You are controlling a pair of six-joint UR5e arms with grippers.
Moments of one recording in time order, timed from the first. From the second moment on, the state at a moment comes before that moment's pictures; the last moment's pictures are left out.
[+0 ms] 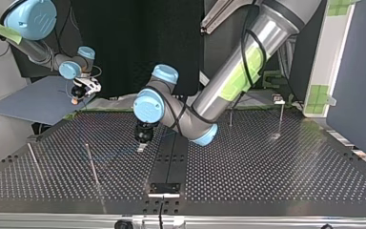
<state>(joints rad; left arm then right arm) -0.61 -2.25 -0.99 -3.19 -1.74 -1.98 1.63 -0.54 1.52 -0.78 1.71 1.74</state>
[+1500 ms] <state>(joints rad) -0.61 -2.24 -1.09 -3.05 -1.77 -2.15 1.63 -0.54 1.51 -0.74 1.71 1.74</state>
